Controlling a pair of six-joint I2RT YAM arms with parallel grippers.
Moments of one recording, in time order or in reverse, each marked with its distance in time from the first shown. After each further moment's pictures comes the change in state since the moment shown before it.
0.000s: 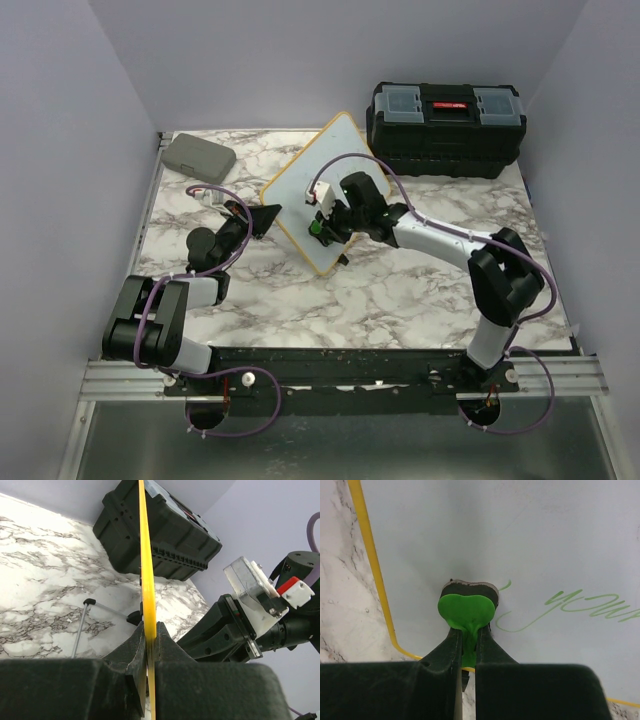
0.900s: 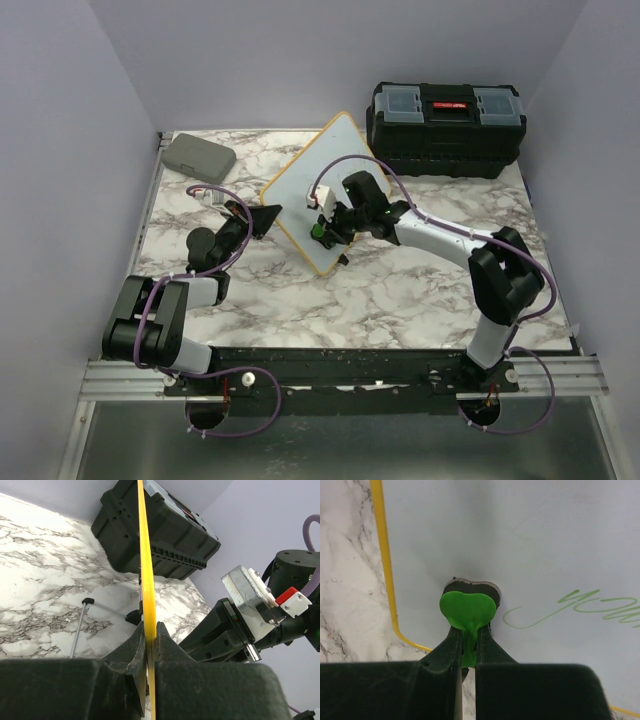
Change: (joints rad) left arm 0.000 -0.001 0.000 0.000 0.005 0.000; right arm -0.020 0.010 0.024 -0.071 -0.055 -0.073
